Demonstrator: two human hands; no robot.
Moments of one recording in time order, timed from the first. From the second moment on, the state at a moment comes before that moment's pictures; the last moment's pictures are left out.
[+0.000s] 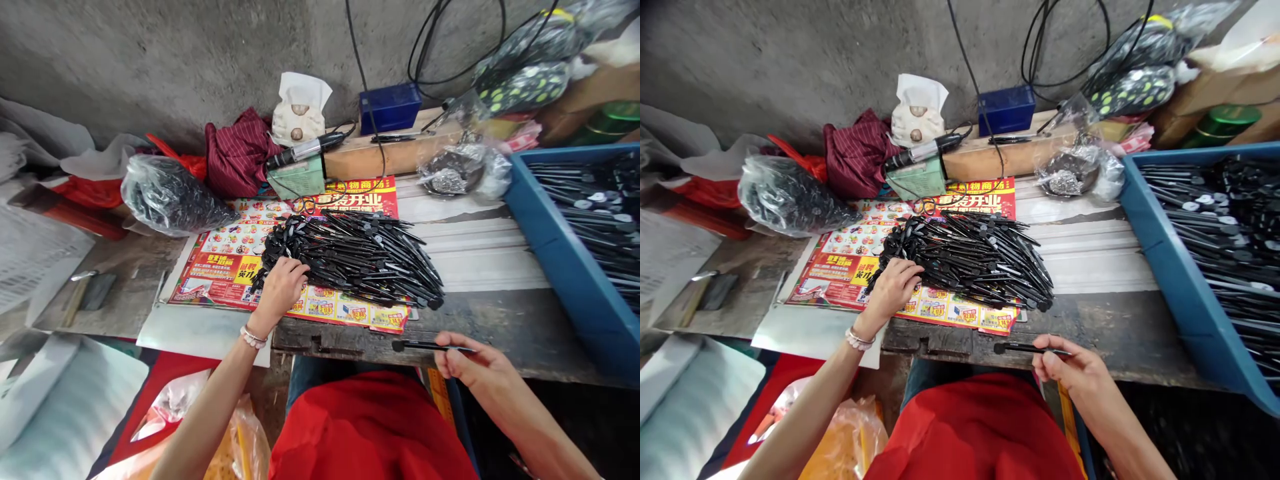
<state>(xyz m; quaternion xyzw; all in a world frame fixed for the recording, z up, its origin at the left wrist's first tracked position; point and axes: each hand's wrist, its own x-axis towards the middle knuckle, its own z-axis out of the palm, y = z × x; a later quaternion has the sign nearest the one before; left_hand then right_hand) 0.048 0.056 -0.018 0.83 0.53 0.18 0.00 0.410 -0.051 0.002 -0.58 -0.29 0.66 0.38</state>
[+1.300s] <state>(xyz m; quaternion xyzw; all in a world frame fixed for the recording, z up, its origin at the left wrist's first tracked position) 0.014 0.065 -0.011 0.73 0.60 0.31 0.06 0.436 0.001 -0.012 -0.68 -0.68 0.14 0.24</state>
